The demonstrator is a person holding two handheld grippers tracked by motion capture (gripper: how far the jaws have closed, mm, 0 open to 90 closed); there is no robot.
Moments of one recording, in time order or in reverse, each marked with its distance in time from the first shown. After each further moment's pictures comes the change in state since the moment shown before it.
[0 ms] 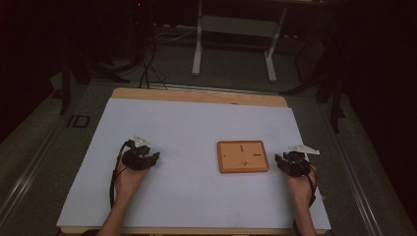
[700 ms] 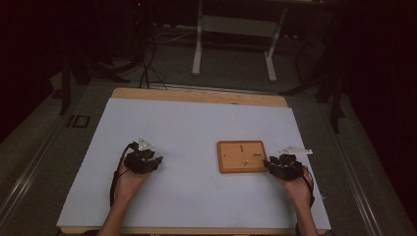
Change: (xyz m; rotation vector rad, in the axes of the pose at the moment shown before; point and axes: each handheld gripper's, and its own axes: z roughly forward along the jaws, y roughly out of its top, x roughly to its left) left arm -0.013 0.000 -0.005 0.040 -0.055 0.079; right arm 0.031 0.008 -0.020 0.043 0.213 -0.122
